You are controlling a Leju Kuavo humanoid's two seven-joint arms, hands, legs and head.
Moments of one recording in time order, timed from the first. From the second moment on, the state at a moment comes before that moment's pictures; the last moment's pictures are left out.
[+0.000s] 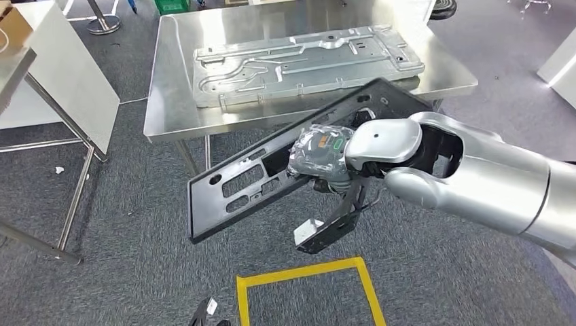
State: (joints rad) left arm -0.13 0.00 -1.11 -0.03 1.52 0.12 -0.25; right arm -1.62 -0.20 1.30 -1.39 0.67 0.47 -0.20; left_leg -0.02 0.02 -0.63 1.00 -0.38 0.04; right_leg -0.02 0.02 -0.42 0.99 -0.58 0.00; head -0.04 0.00
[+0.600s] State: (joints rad) left arm -0.09 0.01 -1.11 -0.03 1.52 0.12 -0.25; right arm -1.62 -0.22 1.30 -1.40 0.63 0.48 -0.21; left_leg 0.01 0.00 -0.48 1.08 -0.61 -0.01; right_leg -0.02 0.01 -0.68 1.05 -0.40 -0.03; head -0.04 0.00
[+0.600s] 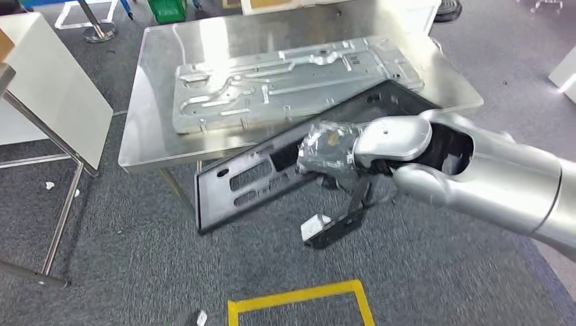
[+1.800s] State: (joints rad) left arm -0.09 0.02 -1.09 -0.03 1.52 0.13 -0.26; right arm -1.67 -0.23 1.30 -1.41 0.56 0.51 -0.21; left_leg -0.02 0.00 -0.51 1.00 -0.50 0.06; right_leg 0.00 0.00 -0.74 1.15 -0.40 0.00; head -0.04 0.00
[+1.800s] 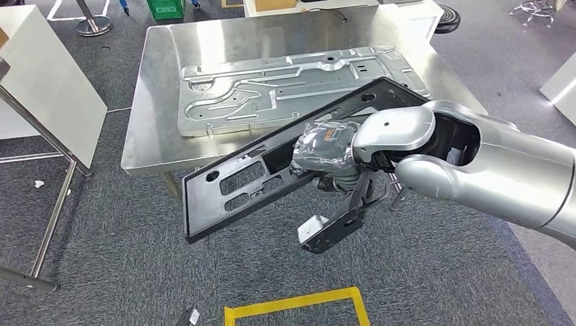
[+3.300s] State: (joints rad) left arm -0.08 0.02 -1.07 -0.03 1.52 0.13 -0.25; right arm -1.64 -0.26 1.30 -1.41 0.55 0.52 -0.22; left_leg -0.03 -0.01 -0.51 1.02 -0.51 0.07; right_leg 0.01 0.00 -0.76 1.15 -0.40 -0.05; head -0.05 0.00
